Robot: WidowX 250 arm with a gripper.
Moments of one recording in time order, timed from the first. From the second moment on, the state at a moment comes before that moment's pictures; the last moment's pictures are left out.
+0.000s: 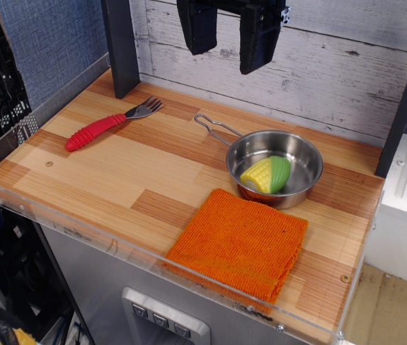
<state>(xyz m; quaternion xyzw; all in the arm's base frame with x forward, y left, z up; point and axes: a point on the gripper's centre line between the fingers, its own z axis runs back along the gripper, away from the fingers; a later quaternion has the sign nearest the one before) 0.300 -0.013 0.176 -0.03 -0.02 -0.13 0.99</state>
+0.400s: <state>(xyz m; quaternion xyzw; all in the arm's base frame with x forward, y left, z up) 0.300 -0.013 0.167 -0.04 0.00 -0.13 0.99</state>
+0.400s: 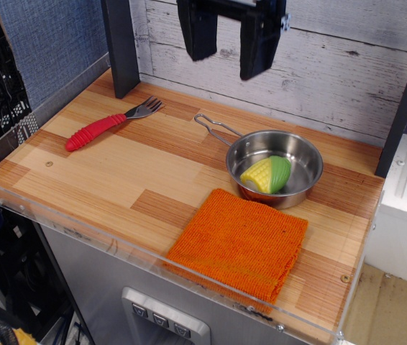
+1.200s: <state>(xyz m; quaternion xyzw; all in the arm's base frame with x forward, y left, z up) 0.213 -0.033 0.104 -0.01 -0.03 -0.11 0.99</state>
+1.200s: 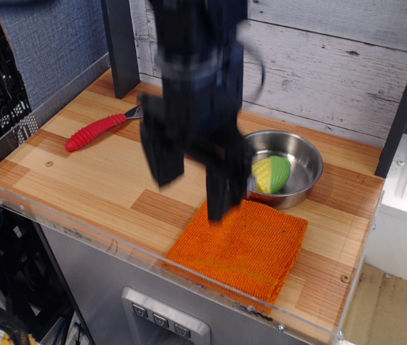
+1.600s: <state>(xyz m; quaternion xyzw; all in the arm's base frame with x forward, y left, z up) 0.225 -0.049 0.048 0.03 -0.03 -0.06 1.00</state>
